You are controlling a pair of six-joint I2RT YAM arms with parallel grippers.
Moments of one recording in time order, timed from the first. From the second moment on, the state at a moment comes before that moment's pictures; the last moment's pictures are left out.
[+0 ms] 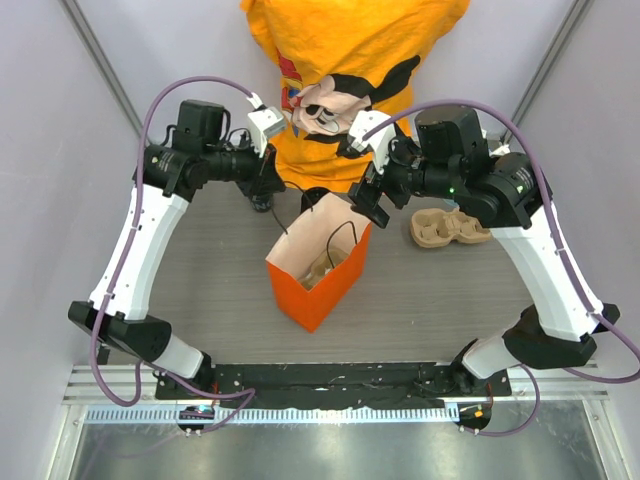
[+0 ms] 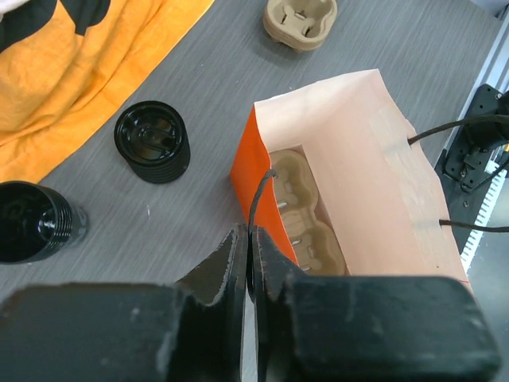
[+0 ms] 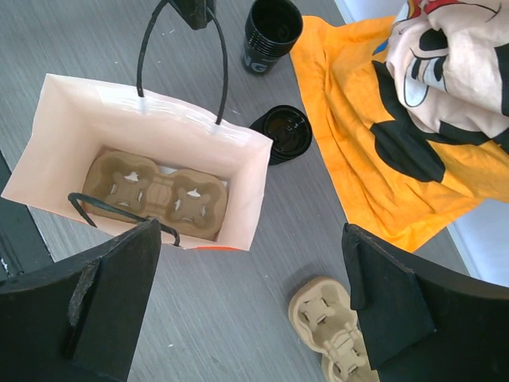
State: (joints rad) left arm -0.36 1.51 1.91 -1.06 0.64 0.29; right arm 0.75 1.49 2.17 -1.20 -0.16 -0.42
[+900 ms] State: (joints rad) left arm -0.25 1.36 1.81 -1.07 0.26 0.35; right arm 0.75 1.48 2.16 -1.18 -0.09 -0.43
